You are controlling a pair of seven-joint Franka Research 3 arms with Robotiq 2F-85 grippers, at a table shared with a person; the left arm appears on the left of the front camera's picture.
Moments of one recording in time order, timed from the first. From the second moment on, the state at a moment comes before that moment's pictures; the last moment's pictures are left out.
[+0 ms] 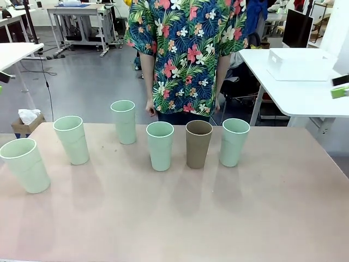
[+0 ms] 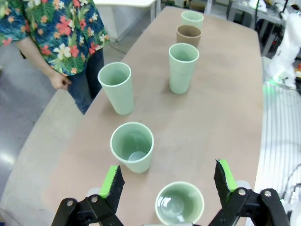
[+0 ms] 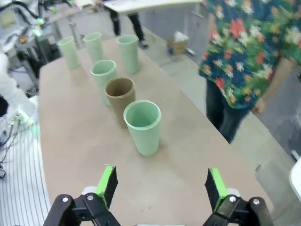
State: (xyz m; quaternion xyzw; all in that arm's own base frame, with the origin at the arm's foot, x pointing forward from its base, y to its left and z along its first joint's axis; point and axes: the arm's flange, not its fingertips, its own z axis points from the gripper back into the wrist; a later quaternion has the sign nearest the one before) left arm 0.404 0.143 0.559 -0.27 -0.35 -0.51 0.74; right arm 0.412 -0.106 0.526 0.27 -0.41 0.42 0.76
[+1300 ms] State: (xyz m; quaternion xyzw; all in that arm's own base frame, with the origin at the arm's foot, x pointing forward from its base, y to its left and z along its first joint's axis) left arm 0.393 0.293 0.348 -0.45 -0.49 -0.49 0.57; right arm 0.478 -0.053 0.378 0.41 -0.45 0.46 0.65
